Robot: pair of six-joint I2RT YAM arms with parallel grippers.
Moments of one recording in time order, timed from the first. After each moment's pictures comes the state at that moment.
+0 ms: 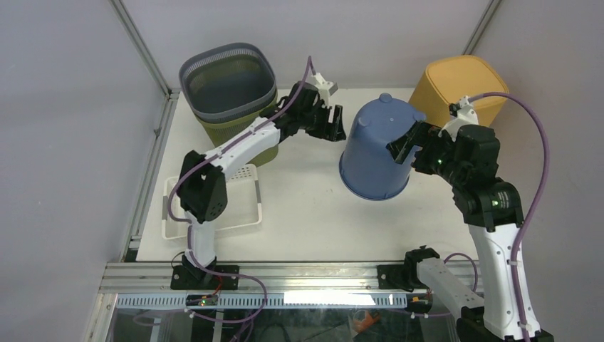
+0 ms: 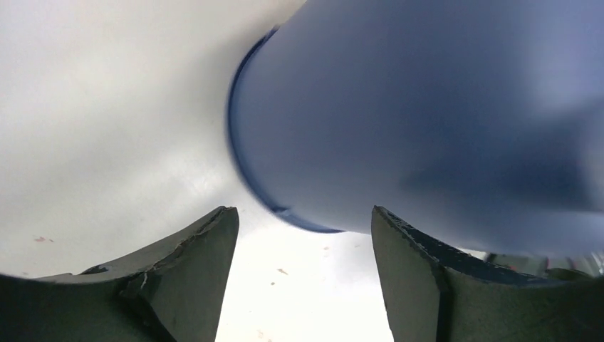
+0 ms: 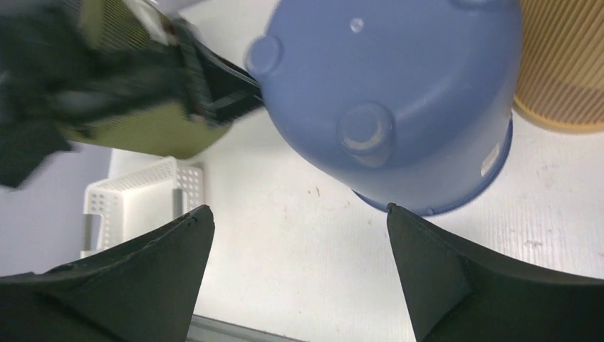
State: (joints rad) left arm -0.68 2.02 1.74 -0.37 0.31 -0.36; right arm 0.18 0.83 1.34 -0.94 -0.11 0.46
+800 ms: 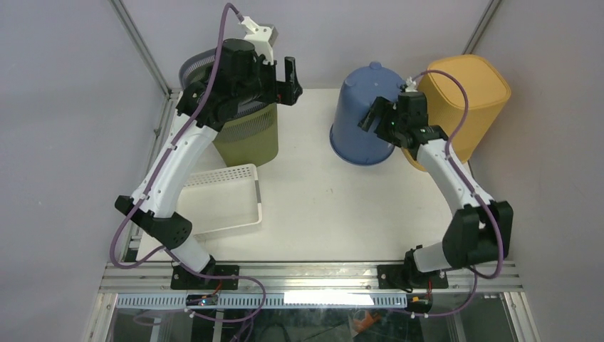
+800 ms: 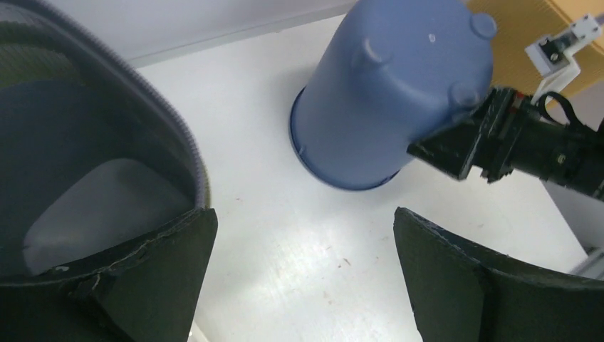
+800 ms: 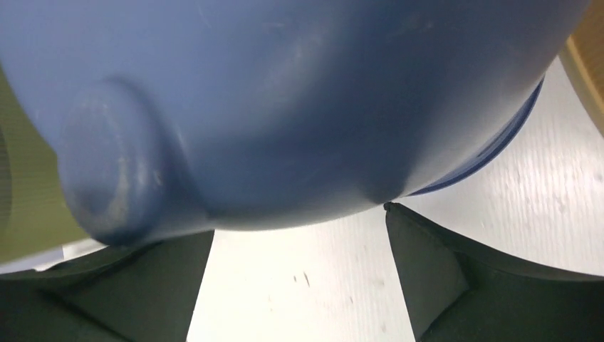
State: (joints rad) left arm -0.58 1.64 2.08 -0.81 0.01 -0.26; right arm 0.19 1.34 1.14 -0.47 -0.09 0.56
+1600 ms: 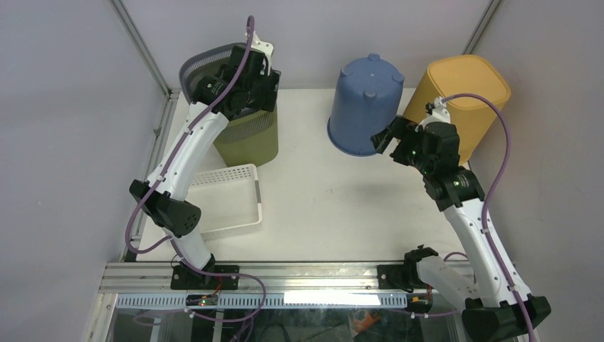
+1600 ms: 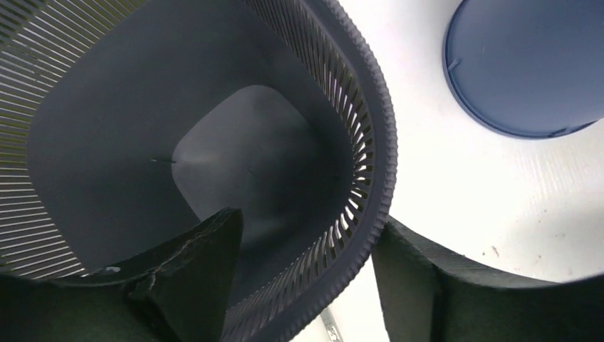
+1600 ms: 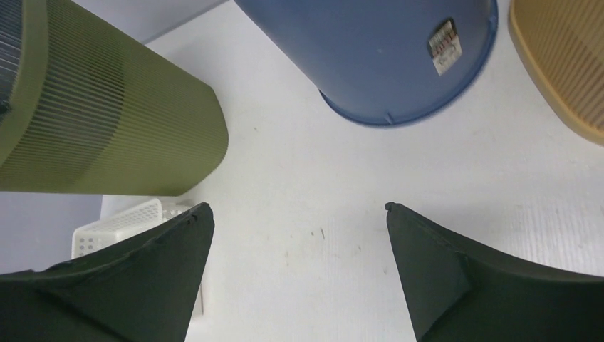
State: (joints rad) left arm -0.52 1.73 2.08 -0.99 -0.29 -0.11; right arm 0.26 0.93 1.04 -0.52 -0.01 0.57
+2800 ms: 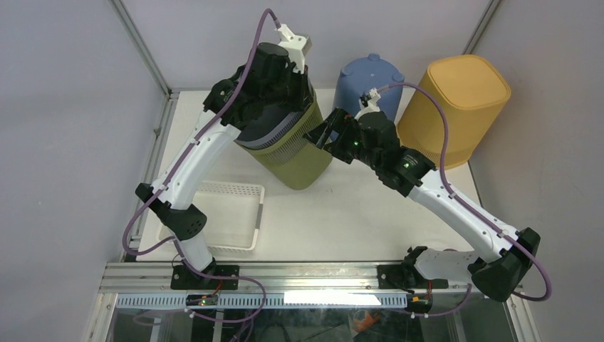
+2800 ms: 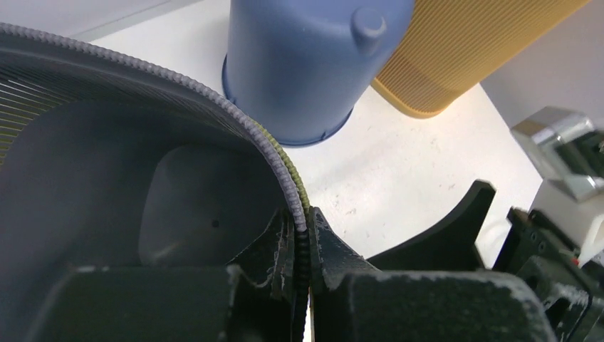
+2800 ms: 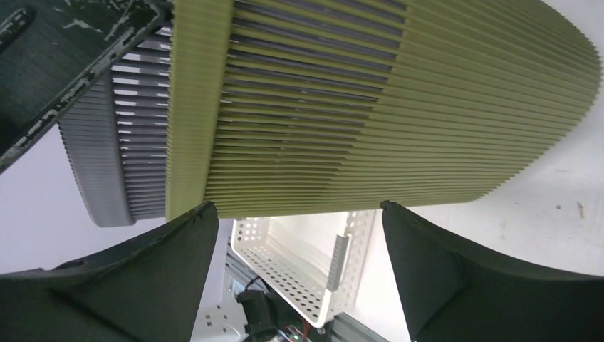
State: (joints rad) left arm -0.71 1.75 2.21 -0.92 -0.02 -0.27; right arm 0.75 1.18 1.21 -0.41 0.05 0.95
